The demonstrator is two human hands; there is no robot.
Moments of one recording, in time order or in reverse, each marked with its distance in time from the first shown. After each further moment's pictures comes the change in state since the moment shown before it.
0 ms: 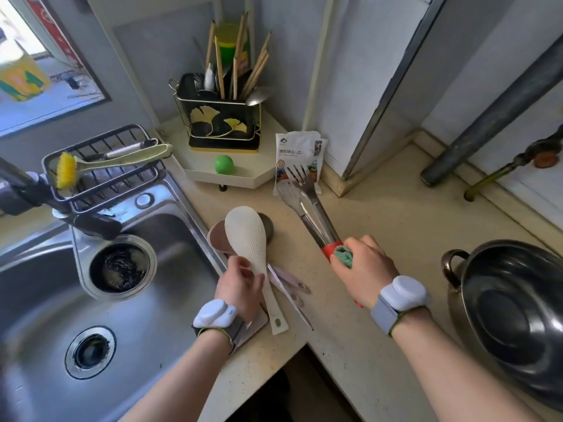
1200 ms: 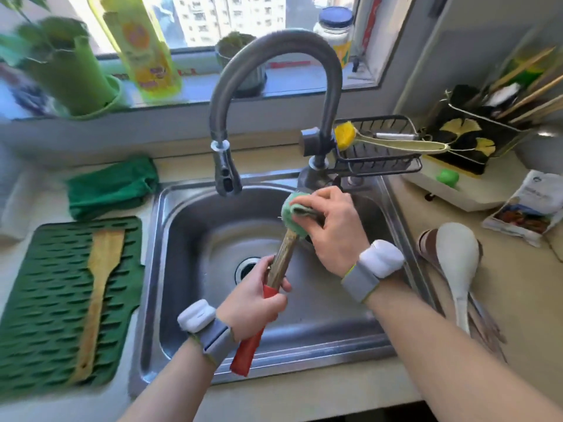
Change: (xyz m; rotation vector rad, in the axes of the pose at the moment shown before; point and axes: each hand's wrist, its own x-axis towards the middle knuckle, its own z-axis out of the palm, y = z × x) left_hand -0.119 -0.171 -0.258 -0.677 -0.085 -0.165; right_hand -0.086 -0.373 0.112 0.495 -0.063 -0.843
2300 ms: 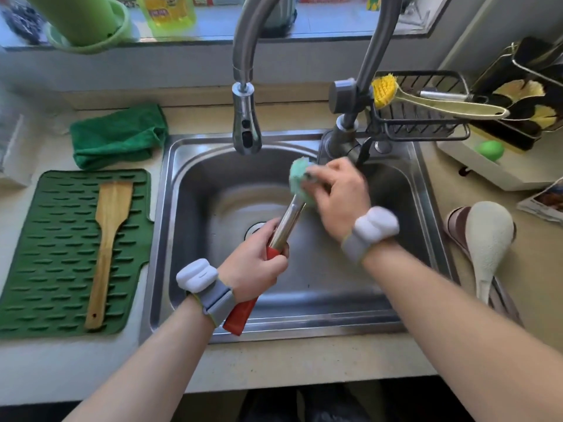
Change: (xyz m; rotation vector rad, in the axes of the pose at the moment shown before) left_hand 0.003 -0.008 -0.023 0.127 0.037 0.029; right_hand 0.008 0.029 0.052 -0.055 -0.032 0.011
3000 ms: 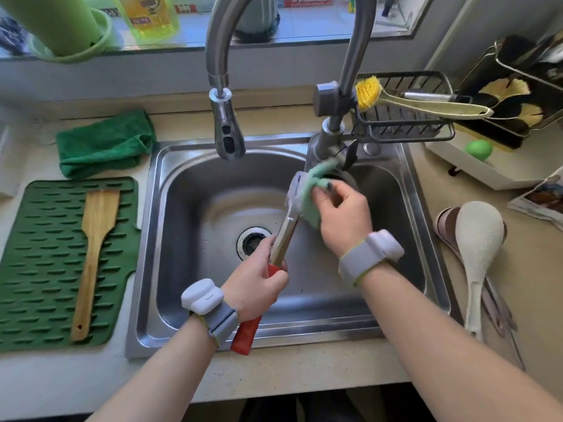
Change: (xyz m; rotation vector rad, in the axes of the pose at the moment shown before) left_hand 0.002 -0.007 0.028 0.070 0.021 -0.065; right_hand -0.017 0.016 -0.006 0.454 0.086 0.505
